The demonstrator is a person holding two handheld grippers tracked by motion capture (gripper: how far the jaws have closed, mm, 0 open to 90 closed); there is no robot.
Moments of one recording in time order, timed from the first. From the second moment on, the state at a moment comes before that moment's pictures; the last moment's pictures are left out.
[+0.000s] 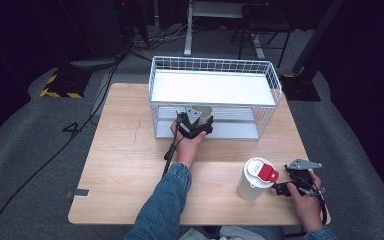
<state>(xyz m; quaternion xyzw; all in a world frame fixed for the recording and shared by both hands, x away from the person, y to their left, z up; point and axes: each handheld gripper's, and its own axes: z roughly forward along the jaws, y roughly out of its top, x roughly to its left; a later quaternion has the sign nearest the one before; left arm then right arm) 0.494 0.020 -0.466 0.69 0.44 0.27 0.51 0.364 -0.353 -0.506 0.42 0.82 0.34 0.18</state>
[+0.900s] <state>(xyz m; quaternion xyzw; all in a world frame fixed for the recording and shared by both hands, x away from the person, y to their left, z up) 0.497 0.014 -0.473 0.70 0.44 0.28 0.50 0.364 -0.353 -0.506 0.42 0.82 0.34 0.18</state>
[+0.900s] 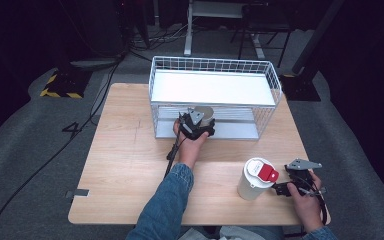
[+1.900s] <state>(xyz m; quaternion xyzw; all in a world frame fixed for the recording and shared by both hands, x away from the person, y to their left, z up) 0.435 0.055 -0.432 0.72 0.38 0.28 0.52 0.364 -0.353 -0.506 0.42 0.82 0.34 0.18</state>
